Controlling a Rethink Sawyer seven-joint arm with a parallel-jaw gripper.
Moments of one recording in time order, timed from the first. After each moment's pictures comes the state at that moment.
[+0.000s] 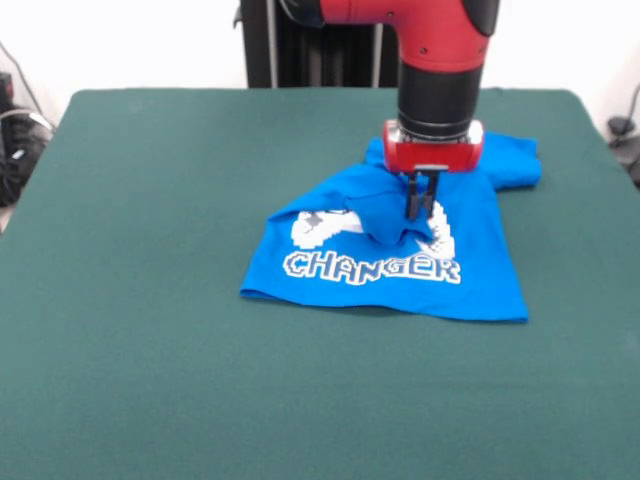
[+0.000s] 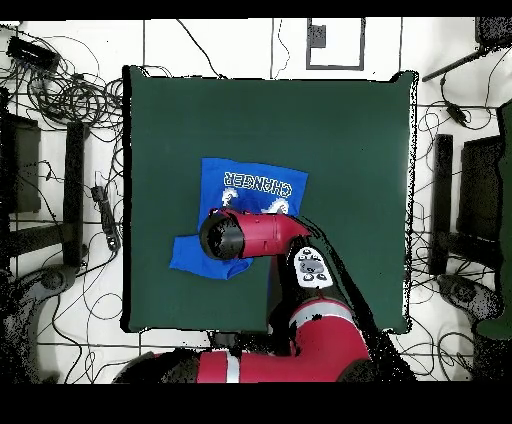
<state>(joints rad) -0.13 -0.45 0.07 1.70 -0.20 0.24 1.88</state>
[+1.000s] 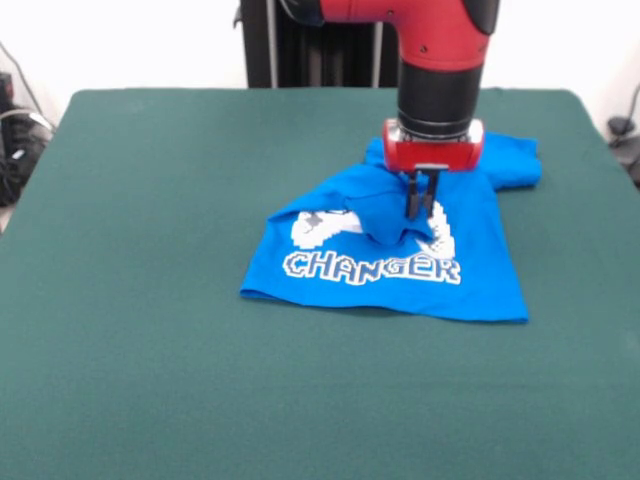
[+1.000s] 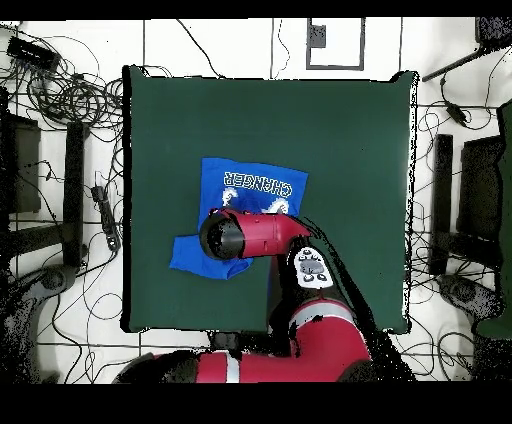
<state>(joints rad) -0.13 -0.46 0.07 1.71 -0.20 0.24 1.88</state>
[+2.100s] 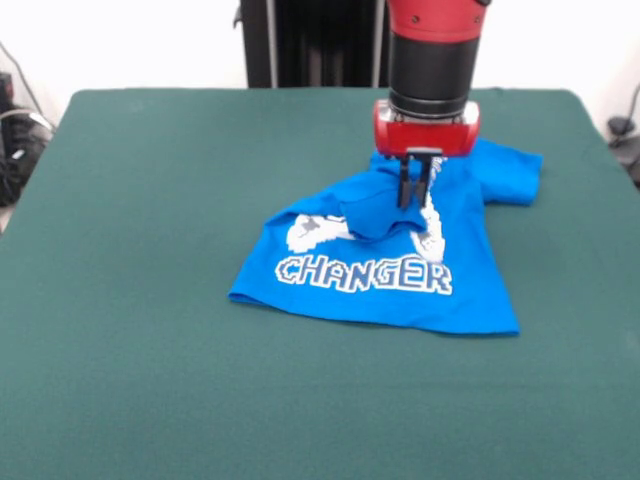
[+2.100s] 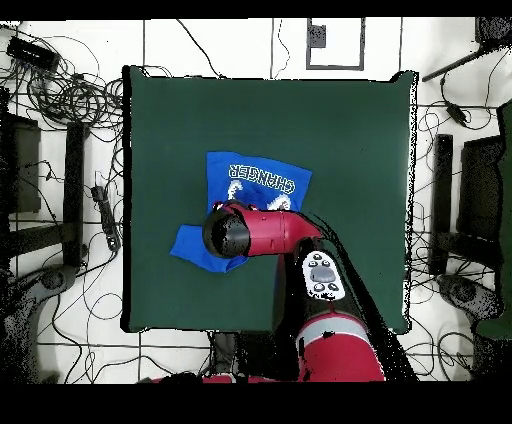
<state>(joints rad) -0.14 -0.52 0.07 1.71 -0.20 0.26 1.88</state>
